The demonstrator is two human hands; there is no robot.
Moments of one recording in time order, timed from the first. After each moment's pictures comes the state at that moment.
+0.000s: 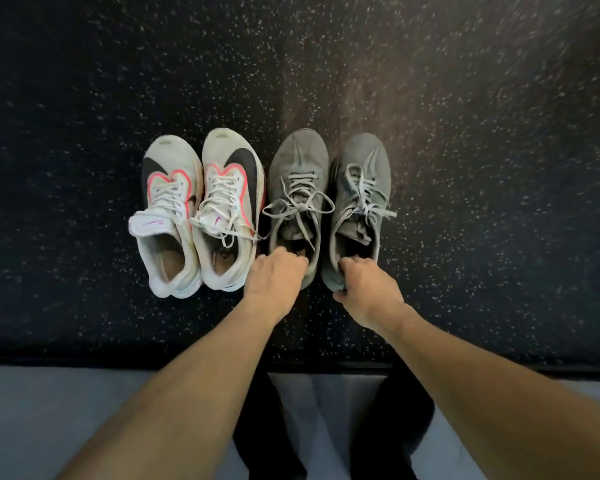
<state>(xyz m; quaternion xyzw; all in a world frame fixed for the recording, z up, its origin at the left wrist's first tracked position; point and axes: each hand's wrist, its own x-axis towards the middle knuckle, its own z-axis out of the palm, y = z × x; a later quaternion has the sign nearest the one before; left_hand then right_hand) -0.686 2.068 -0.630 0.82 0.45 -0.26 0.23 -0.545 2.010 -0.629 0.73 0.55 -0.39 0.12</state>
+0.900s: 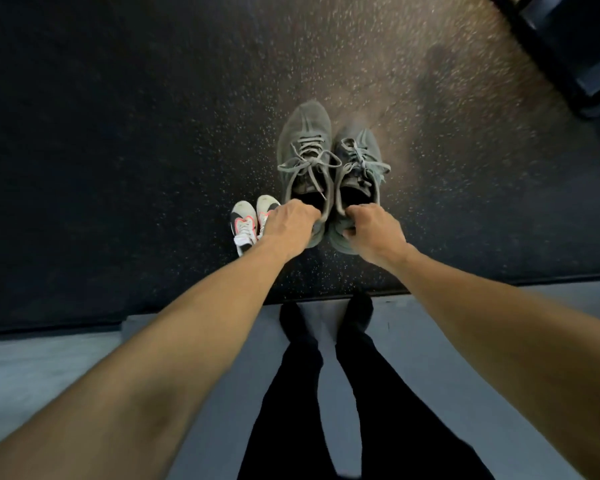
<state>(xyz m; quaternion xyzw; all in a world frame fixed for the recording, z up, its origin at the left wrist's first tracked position) -0.656 2.091 -0.117 0.86 0.42 -0.20 0.22 -0.513 2.014 -0.118 0.77 0.55 -0.32 -0.03</state>
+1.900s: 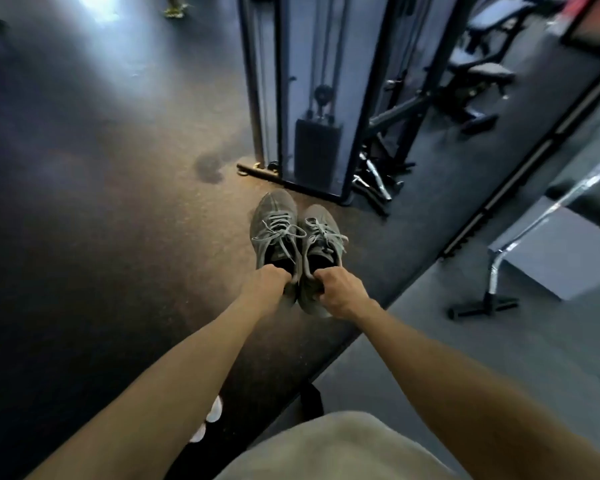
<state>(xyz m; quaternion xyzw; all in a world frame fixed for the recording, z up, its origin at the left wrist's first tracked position) -0.535 1.971 0.127 0.98 0.14 -0.14 0.07 -0.459 1.825 0.140 0.91 0.34 -0.22 -0.12</state>
